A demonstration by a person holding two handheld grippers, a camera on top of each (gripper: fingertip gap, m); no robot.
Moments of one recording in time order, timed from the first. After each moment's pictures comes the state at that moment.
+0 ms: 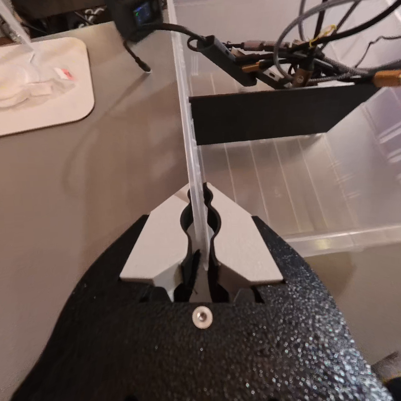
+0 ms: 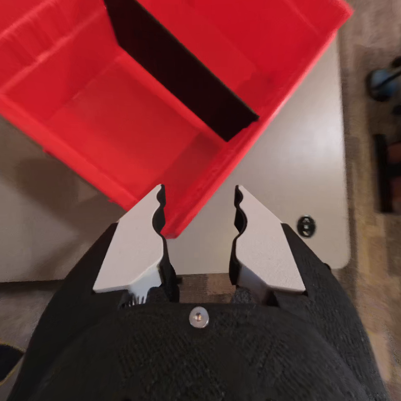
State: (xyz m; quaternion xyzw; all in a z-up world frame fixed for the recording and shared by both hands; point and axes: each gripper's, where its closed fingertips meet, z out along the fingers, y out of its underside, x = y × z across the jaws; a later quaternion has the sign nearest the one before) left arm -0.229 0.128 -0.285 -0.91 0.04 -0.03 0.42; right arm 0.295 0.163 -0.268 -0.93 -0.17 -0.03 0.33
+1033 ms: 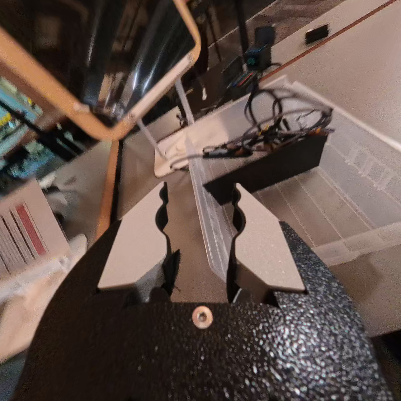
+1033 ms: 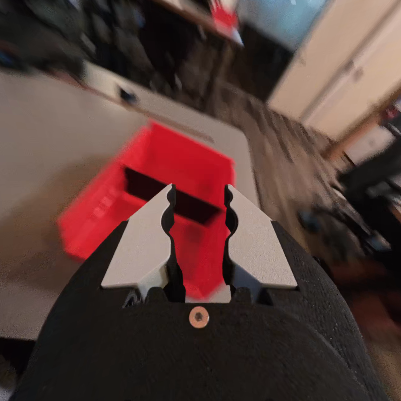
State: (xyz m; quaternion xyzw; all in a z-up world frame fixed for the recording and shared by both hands) left arm -0.365 0.012 -0.171 -0.81 0.12 0.18 0.54; right arm 0.278 0.179 -0.122 -0.75 -0.26 -0.01 0.61
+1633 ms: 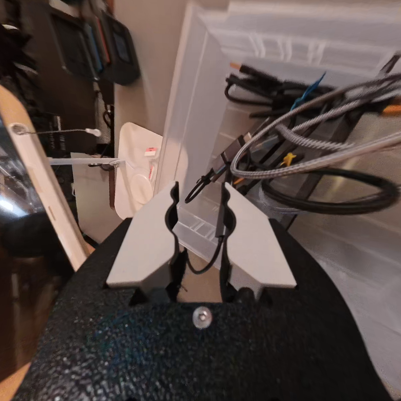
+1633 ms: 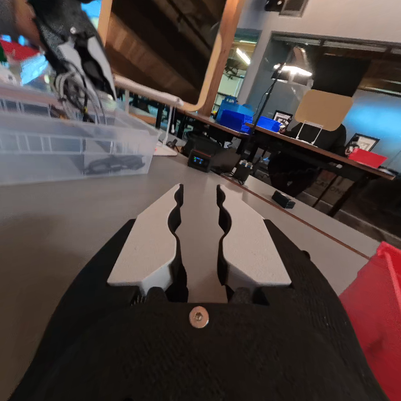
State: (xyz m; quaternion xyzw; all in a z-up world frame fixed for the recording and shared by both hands) left arm -0.343 0.183 -0.232 -0.81 0.51 0.15 0.23; right arm 0.004 0.190 -0.222 -0.55 -0.41 0.23 0.69
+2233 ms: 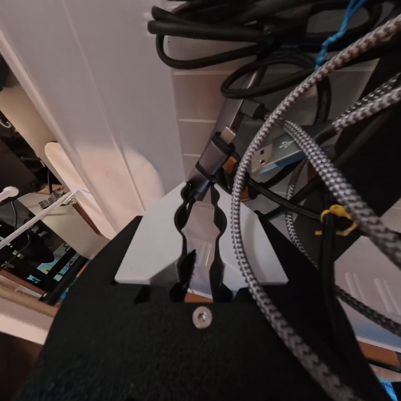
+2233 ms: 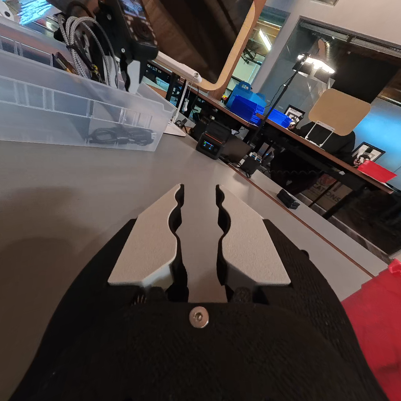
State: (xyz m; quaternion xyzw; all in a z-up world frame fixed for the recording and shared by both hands) left arm -0.353 0.196 -0.308 -0.76 0.63 0.16 0.01; right arm -0.012 0.186 -0.247 -0.54 -0.47 0.19 0.67
